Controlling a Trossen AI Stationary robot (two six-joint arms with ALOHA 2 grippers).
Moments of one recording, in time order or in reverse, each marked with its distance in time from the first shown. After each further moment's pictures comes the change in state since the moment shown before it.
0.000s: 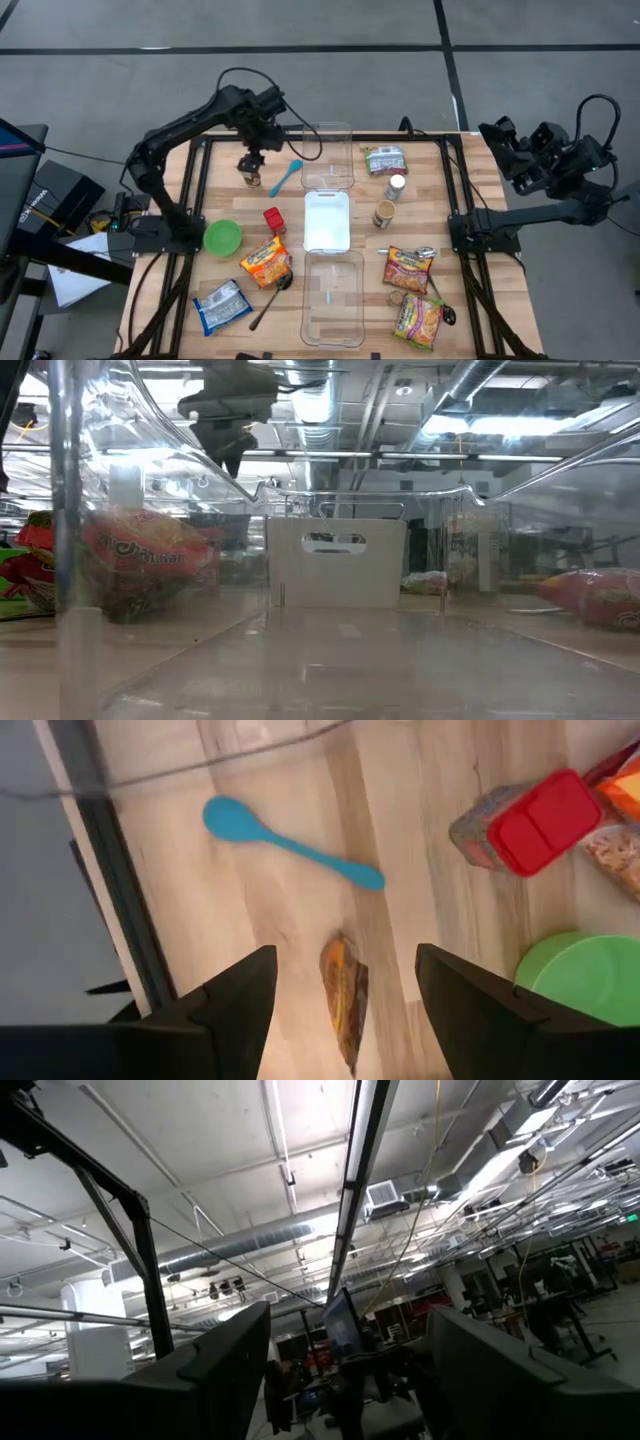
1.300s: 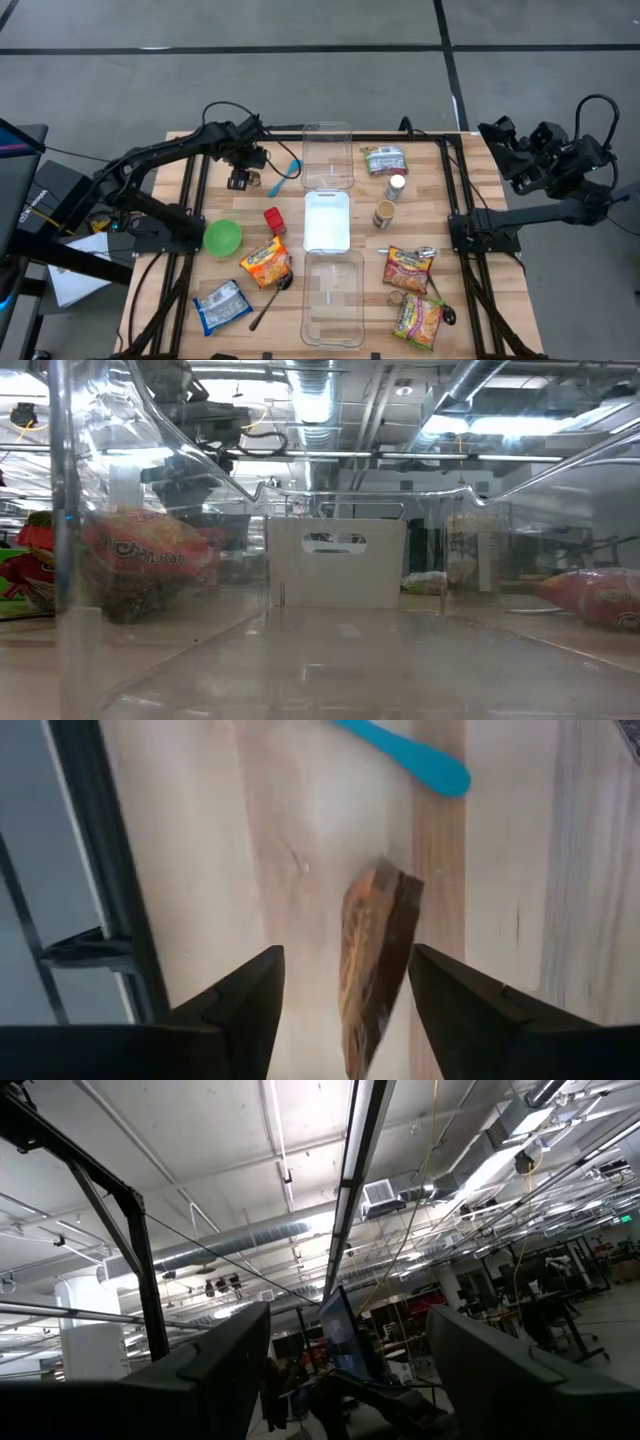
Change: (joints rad) left arm 0.056 -0.247 -0.649 0.487 -0.184 -0.031; right arm 0.000 0.000 0.000 -0.008 0.003 -0.010
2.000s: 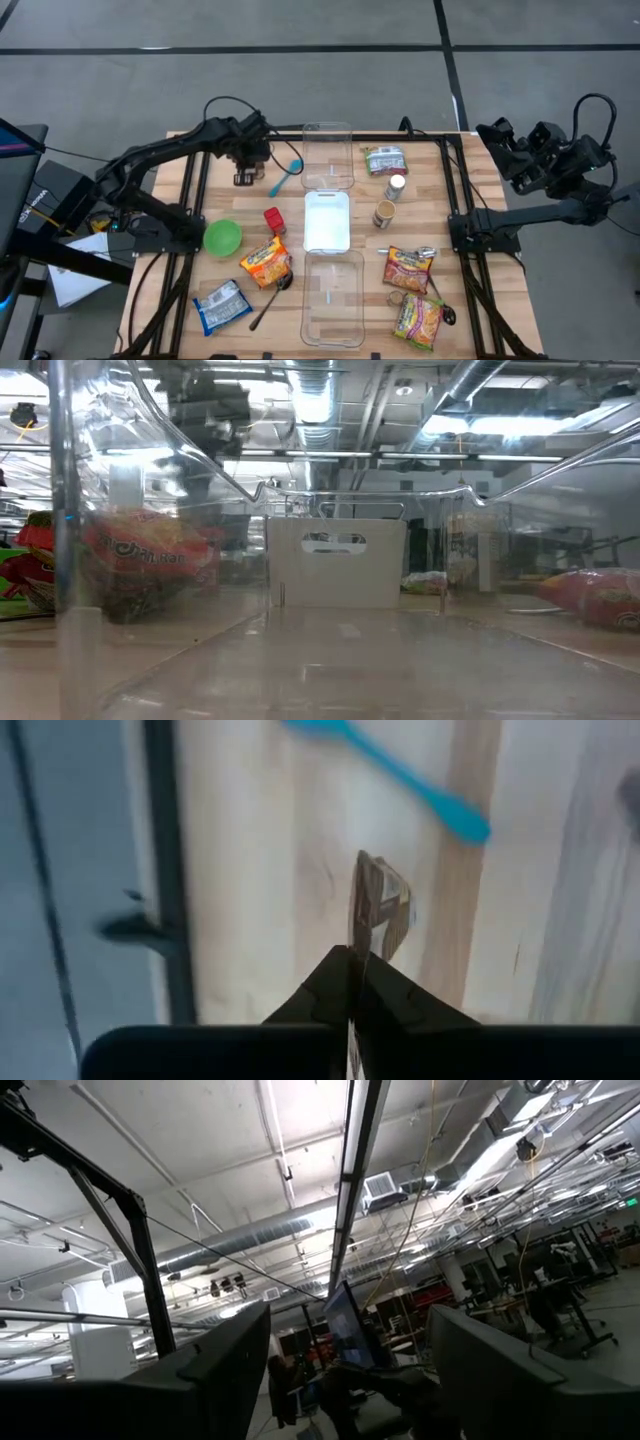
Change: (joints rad) left arm -0.049 -0.002 0.138 -0.058 -0.055 -0.156; right arm 0.000 0.000 0.000 -0.013 0.000 0.044
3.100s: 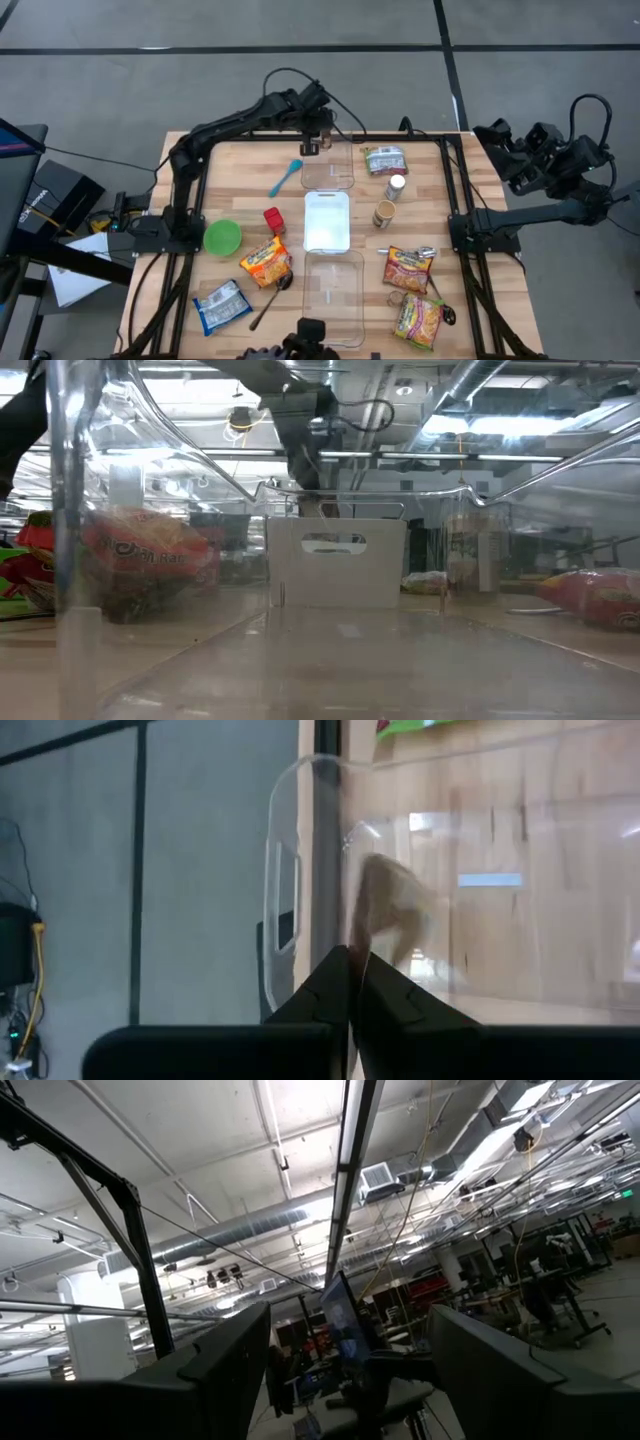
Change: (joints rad) left arm -0.090 0.611 0.759 0.122 0.002 -0.003; right arm 0.000 0.000 0.000 -0.031 0.000 0.000
